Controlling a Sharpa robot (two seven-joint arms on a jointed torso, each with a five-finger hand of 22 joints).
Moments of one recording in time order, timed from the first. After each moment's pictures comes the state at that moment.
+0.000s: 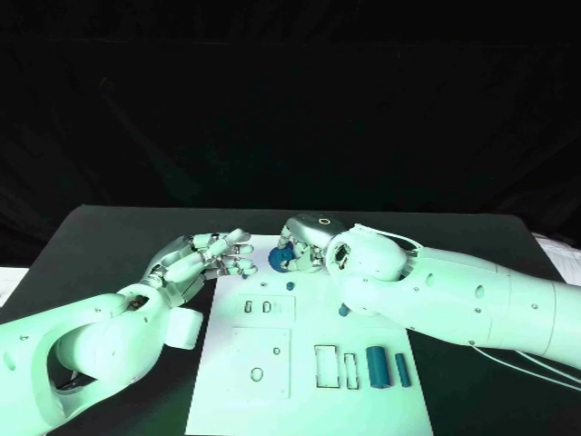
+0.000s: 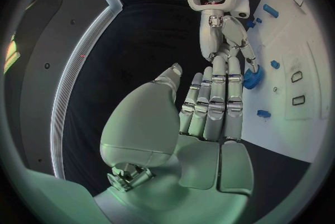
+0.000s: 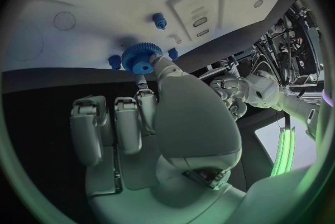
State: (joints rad) left arm 1.17 -0.96 -0.01 1.78 0.06 -0.34 0.38; left_hand 1.35 -0.02 0.14 0.16 0.15 0.98 0.21 0.10 0.07 1.12 0.15 0.08 0.07 1.20 0.08 0.22 0.24 0.17 0.98 0.19 0.39 0.17; right arm 1.22 -0.59 0.02 1.47 -1.71 -0.26 -0.38; right_hand 1.44 -0.08 0.20 0.20 0.33 1.08 0.12 0.12 0.02 1.46 0.03 1.29 1.31 1.47 -0.03 1.50 1.31 0.02 1.46 0.08 1.55 1.31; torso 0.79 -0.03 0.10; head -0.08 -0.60
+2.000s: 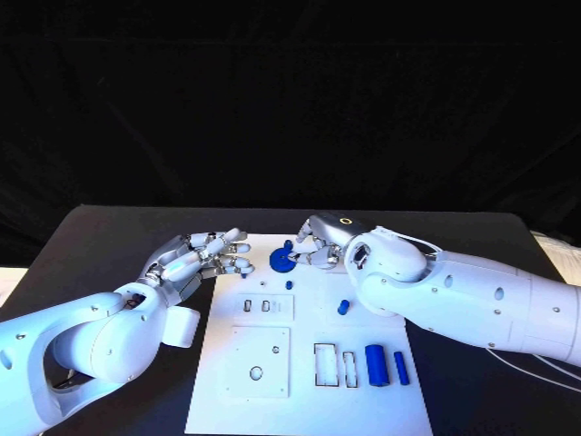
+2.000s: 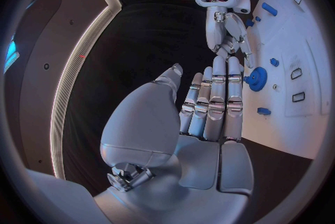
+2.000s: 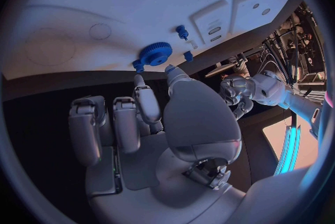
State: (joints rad) left arm 1.17 -0.97 -0.01 1.78 0.06 -0.34 0.38; left_hand 1.35 -0.01 0.14 0.15 0.15 0.98 0.21 0.10 0.07 1.12 0.15 0.08 0.07 1.20 0.08 0.22 0.25 0.17 0.98 0.19 0.39 0.17; right arm 1.20 -0.66 0.02 1.48 -1.68 -0.33 -0.39; right_hand 1.20 -0.07 0.06 0.28 0.34 0.97 0.15 0.07 0.10 1.41 0.06 1.21 1.31 1.47 -0.01 1.51 1.31 0.02 1.47 0.10 1.55 1.31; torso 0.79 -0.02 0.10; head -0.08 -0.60
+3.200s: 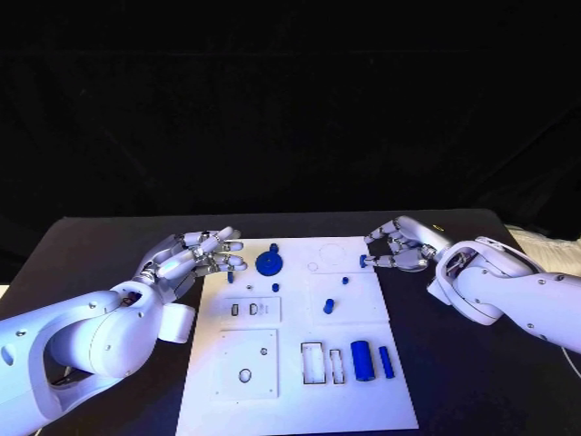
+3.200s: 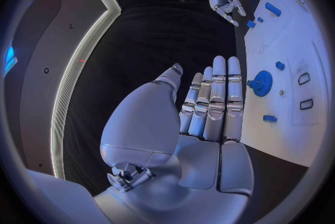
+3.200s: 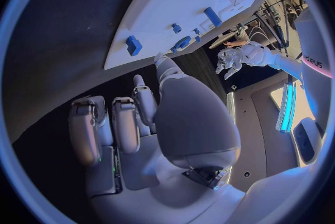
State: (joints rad) left arm 1.16 -0.95 -0.02 1.73 0.06 -0.33 0.38; left_hand 1.35 -0.01 0.14 0.15 0.15 0.98 0.21 0.10 0.07 1.12 0.15 0.08 0.07 1.20 0.08 0.22 0.25 0.17 0.98 0.19 0.39 0.17; right arm 1.13 -1.00 0.03 1.47 -1.28 -0.45 0.05; right_hand 1.41 -0.08 0.06 0.17 0.26 0.97 0.16 0.07 0.09 1.41 0.06 1.23 1.31 1.47 -0.01 1.51 1.31 0.02 1.47 0.10 1.55 1.31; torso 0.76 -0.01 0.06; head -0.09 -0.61
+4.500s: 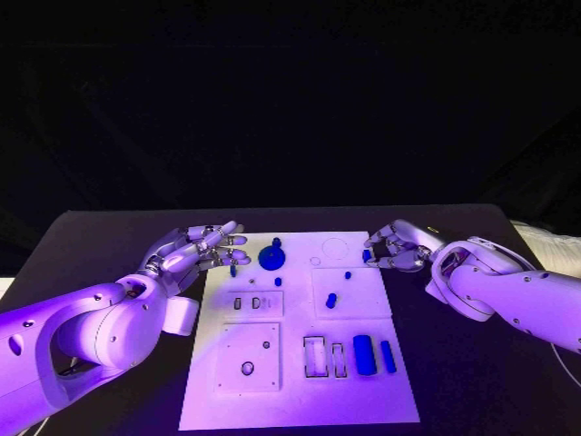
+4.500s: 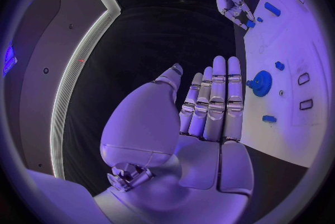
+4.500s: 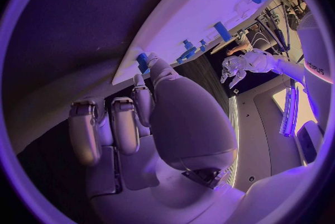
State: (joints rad) left arm 1.16 -0.95 -0.02 1.73 0.06 -0.33 0.38; left_hand 1.35 -0.01 0.14 0.15 0.15 0.98 0.21 0.10 0.07 1.12 0.15 0.08 0.08 1.20 0.08 0.21 0.25 0.17 0.98 0.19 0.39 0.17; right arm 1.10 -0.94 0.03 1.36 -1.30 -0.40 0.06; right_hand 1.48 -0.05 0.11 0.12 0.23 1.00 0.15 0.07 0.10 1.41 0.06 1.23 1.38 1.47 -0.01 1.52 1.31 0.02 1.47 0.10 1.55 1.31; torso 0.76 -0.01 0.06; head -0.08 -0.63
